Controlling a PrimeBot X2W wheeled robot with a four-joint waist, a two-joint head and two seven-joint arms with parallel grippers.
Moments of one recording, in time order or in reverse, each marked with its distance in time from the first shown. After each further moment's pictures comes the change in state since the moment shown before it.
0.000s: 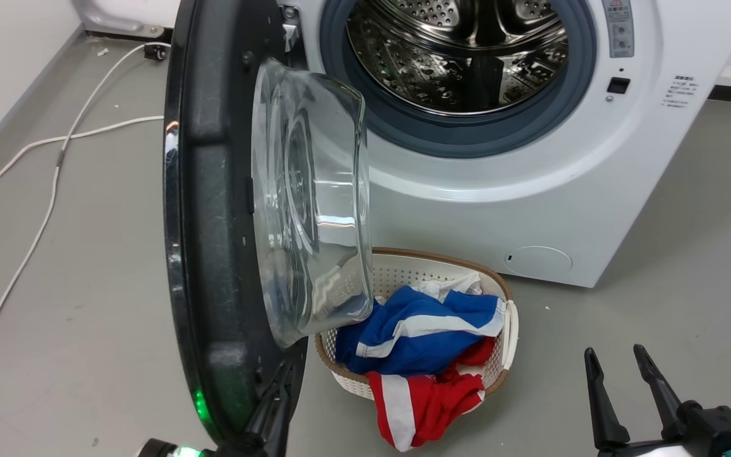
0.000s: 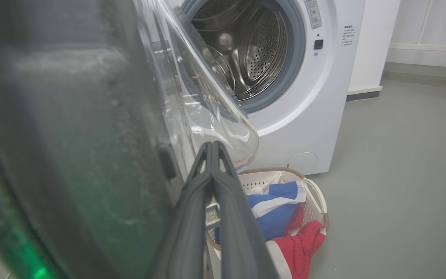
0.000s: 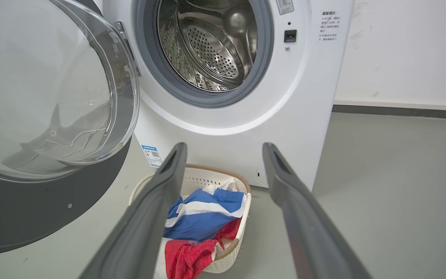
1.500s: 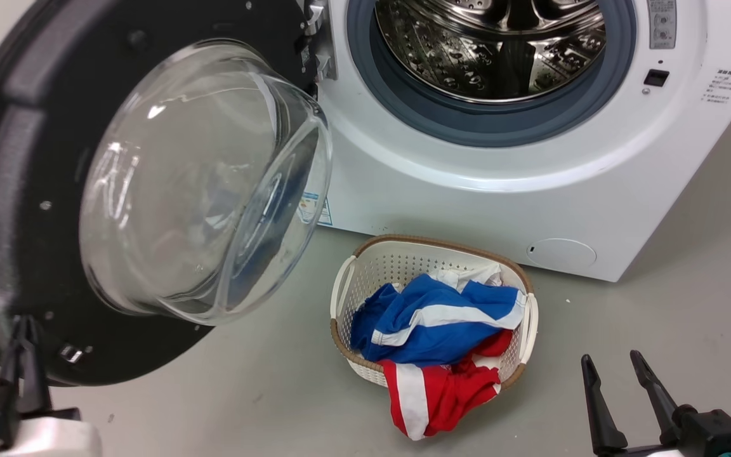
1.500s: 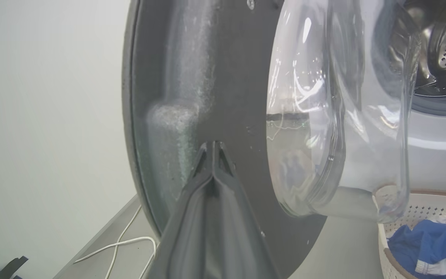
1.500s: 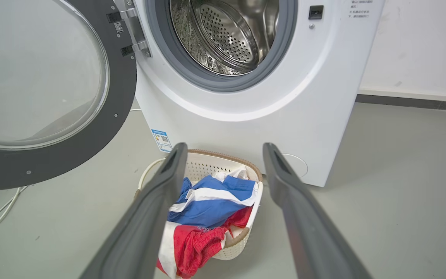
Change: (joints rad) left arm -0.033 0.189 0.448 0.078 -0.145 0.039 0.000; right arm 0.009 0.000 -0.002 0.016 -0.018 0.000 0.000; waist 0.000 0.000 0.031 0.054
